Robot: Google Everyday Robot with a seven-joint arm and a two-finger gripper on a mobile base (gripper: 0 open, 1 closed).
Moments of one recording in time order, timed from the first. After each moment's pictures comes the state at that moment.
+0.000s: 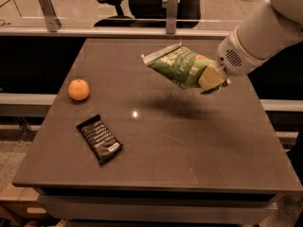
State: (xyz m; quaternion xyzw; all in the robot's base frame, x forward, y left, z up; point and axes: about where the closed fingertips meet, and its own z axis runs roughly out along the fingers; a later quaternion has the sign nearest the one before) arm 0.524 -0.144 0.910 -0.36 0.90 0.08 0.23
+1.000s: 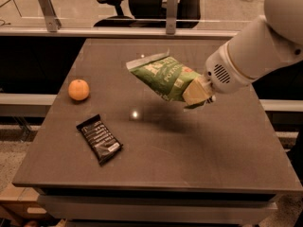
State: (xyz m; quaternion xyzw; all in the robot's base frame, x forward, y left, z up) arm 0.479 -0.102 0.906 -0.34 0.90 0.14 0.24
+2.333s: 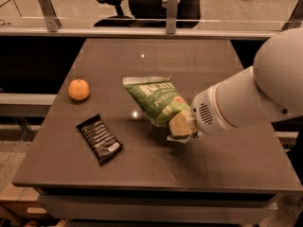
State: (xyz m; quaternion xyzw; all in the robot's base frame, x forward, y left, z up) arm 0.425 -0.068 0.865 -0.23 0.92 0.19 0.24
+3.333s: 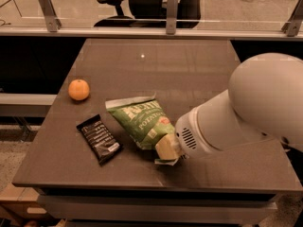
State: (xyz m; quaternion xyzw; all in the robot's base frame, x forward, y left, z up) arm 0.384 -0.038 0.838 -0.27 0.92 0.19 0.20
